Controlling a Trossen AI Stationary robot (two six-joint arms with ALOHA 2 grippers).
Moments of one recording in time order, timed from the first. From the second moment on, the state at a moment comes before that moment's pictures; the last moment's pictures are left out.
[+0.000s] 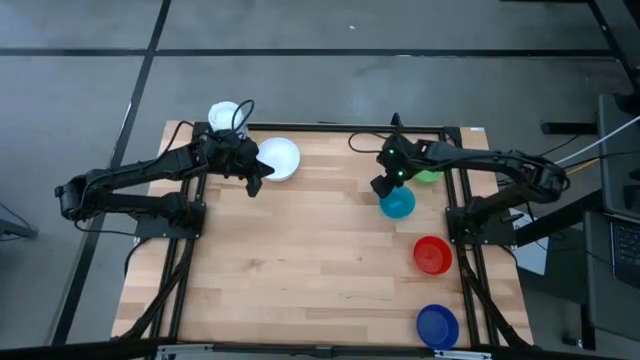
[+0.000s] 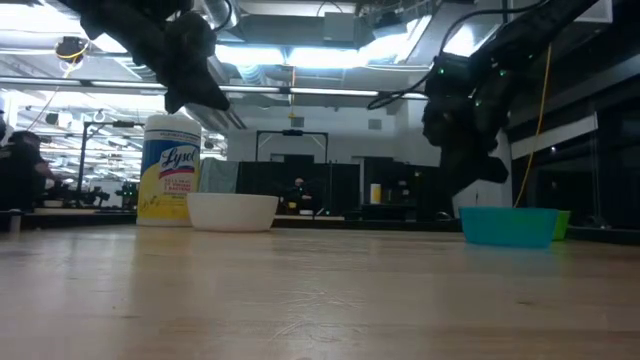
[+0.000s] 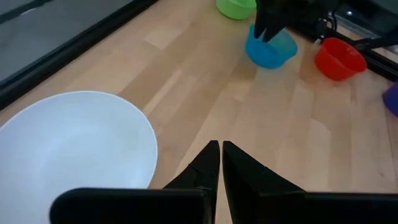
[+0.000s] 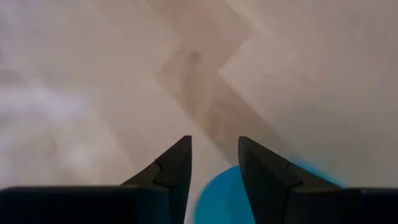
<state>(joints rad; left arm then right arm) 0.45 0.93 0.69 -0.35 0.16 -0.23 -0.48 1.39 0.78 -0.50 -0.34 0.44</state>
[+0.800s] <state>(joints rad) 0.45 0.93 0.69 -0.33 0.21 -0.22 -0.25 1.34 0.89 -0.82 -0.27 0.81</state>
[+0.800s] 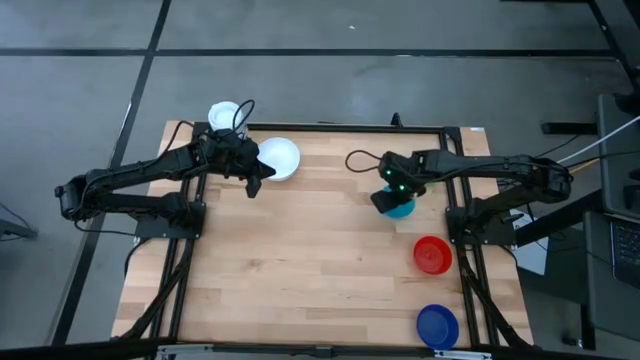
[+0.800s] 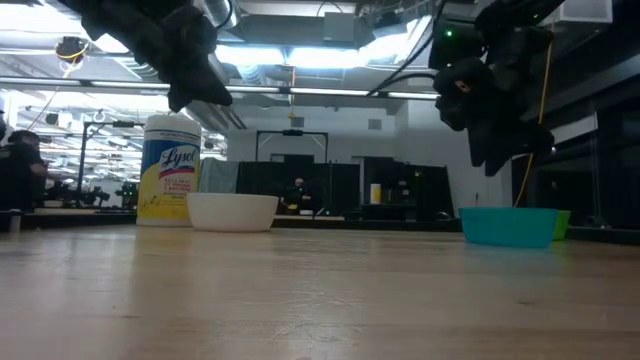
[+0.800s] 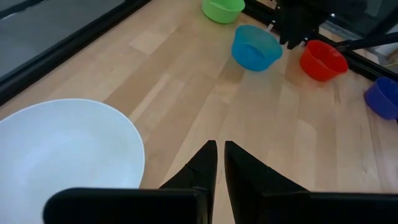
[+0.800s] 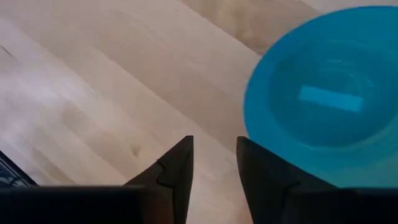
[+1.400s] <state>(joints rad) 0.45 0.93 0.69 -0.33 0.23 -0.21 -0.21 1.52 0.89 -0.67 -0.25 0.86</state>
